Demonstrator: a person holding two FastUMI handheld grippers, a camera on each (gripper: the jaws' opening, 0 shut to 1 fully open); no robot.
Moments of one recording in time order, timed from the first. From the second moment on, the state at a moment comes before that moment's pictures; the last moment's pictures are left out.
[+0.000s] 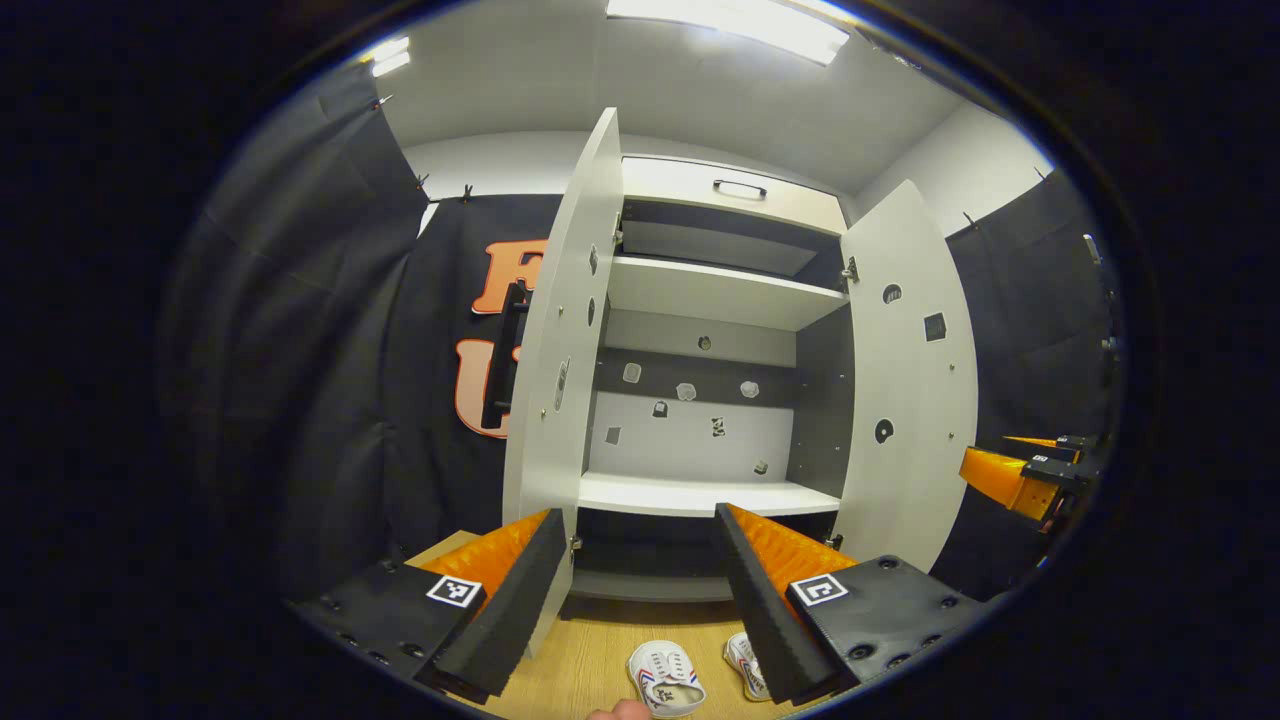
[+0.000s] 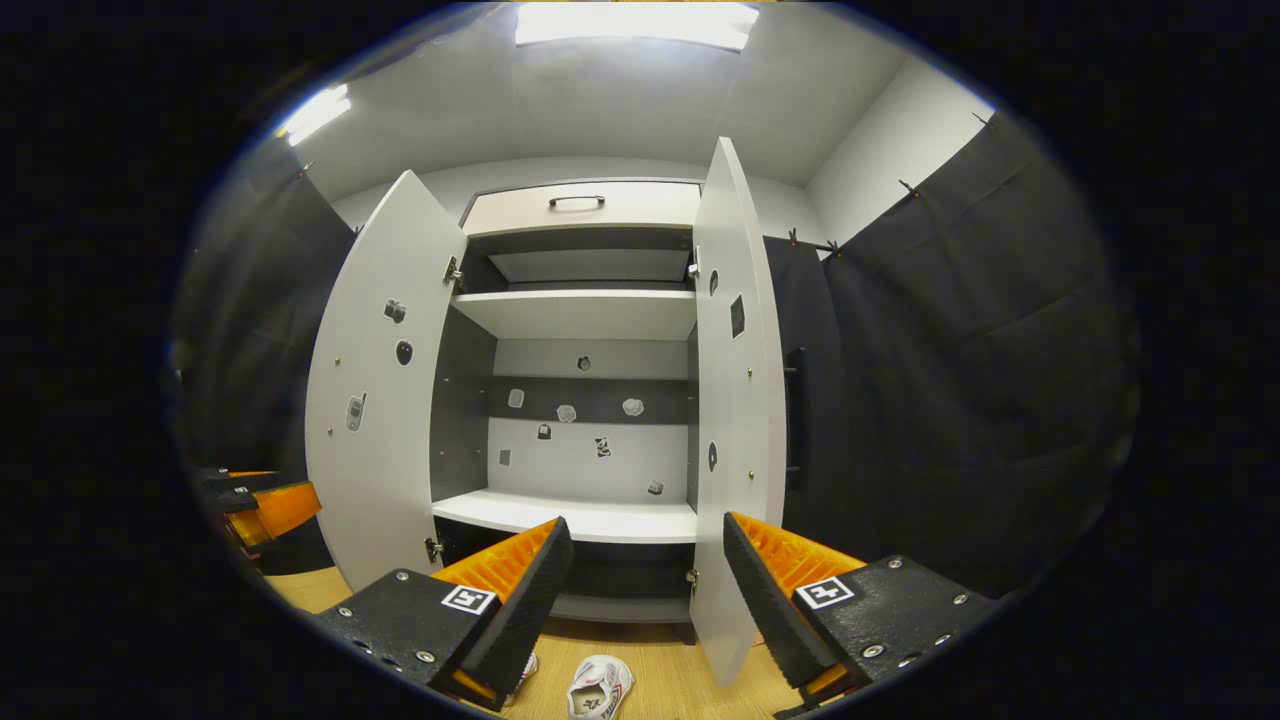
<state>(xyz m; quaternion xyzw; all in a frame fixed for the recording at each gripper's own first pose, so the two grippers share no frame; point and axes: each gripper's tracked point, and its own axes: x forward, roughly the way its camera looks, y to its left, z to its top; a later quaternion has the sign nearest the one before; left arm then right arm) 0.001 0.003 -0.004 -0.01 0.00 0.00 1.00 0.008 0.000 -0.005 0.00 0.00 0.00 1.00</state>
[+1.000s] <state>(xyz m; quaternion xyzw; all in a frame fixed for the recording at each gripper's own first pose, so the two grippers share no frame) -0.006 0.026 -0.019 0.00 0.02 0.03 1.00 0.042 0.043 -0.365 -0.06 0.31 0.05 0.95</state>
